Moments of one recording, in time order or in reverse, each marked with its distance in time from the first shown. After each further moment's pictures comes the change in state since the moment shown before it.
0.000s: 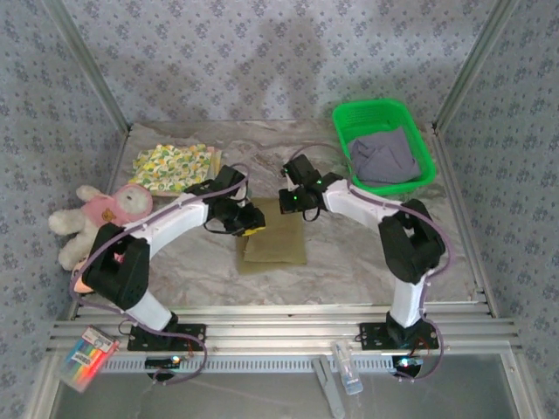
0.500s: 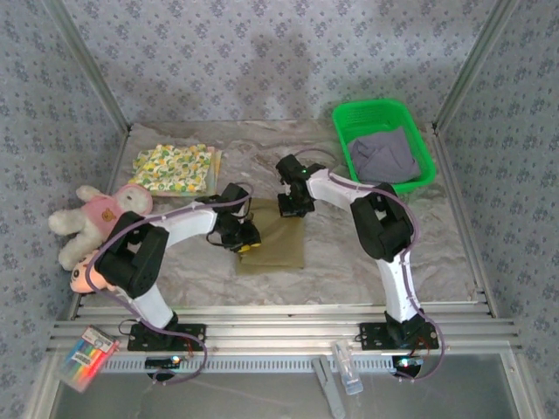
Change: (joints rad) left arm -0.004 0.101 -0.110 0.043 -0.105 0.001; right arm -0.040 0.226 0.172 -0.240 -0.005 0.037
